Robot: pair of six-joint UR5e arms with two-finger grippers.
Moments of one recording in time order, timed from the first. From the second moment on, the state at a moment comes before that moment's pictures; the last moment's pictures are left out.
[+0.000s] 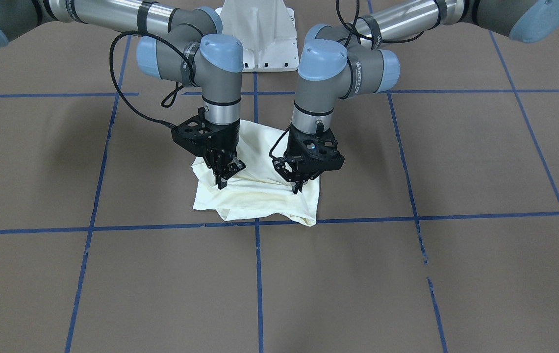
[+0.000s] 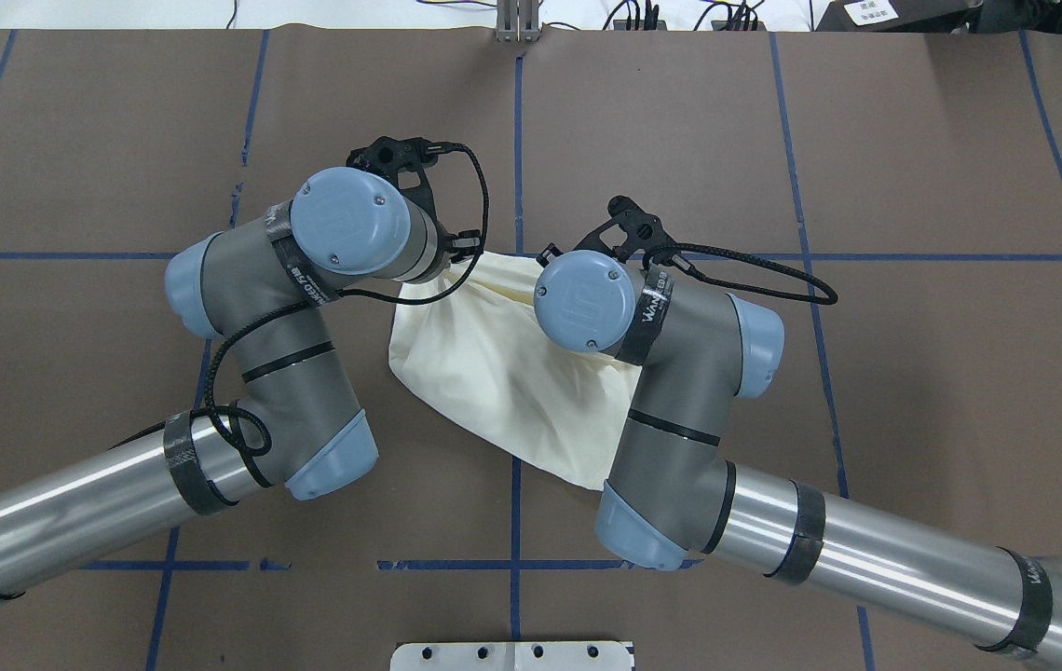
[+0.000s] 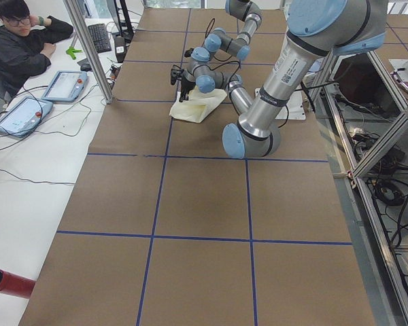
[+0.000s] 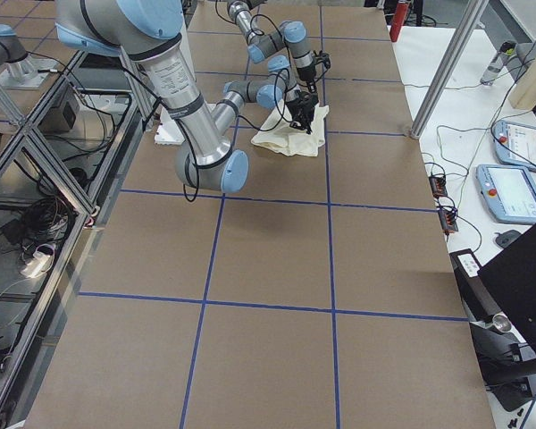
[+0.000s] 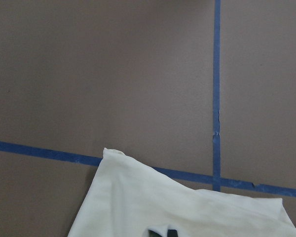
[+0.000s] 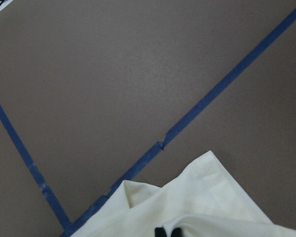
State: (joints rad) left arm -0.58 -2.29 -1.51 -1.86 -1.64 -1.35; right arm 0.47 -0.85 1.55 -1.49 1.41 2.02
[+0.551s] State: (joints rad) left arm -0.58 -2.29 -1.43 -1.96 -1.64 -1.30; right arm 0.49 -0.85 1.51 -1.47 1.42 1.88
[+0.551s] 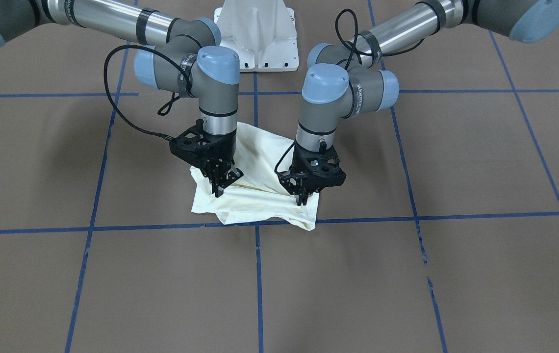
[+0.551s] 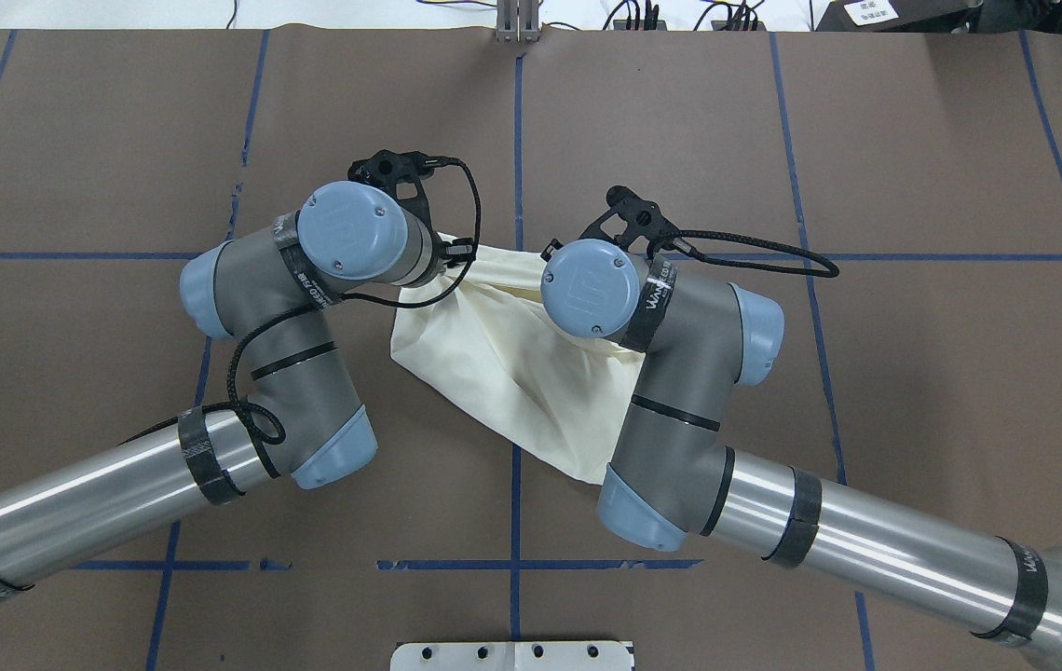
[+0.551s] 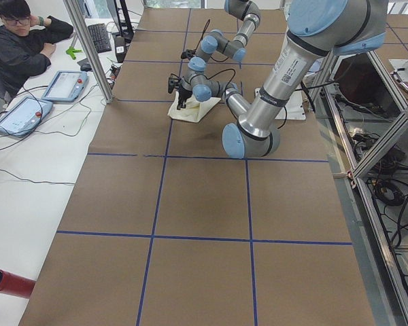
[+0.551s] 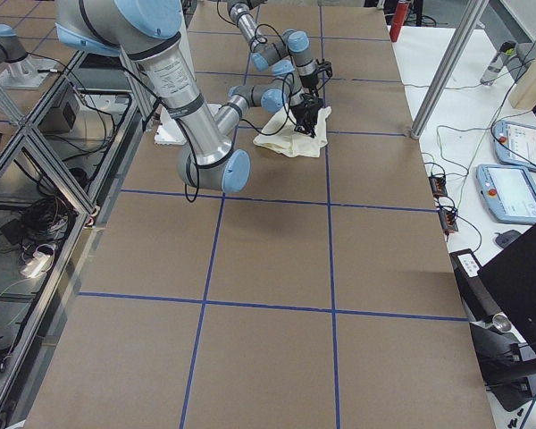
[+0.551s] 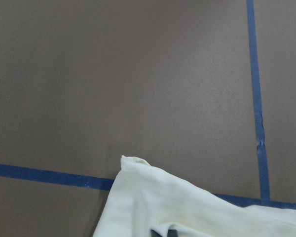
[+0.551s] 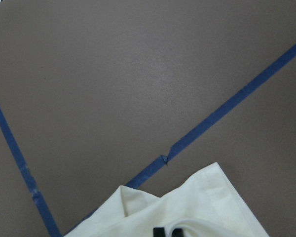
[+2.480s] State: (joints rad) left arm -0.66 -2.17 -1.52 -2.08 -1.77 -1.05; right arm 0.42 -0.93 1.60 -1.48 1.45 1.52
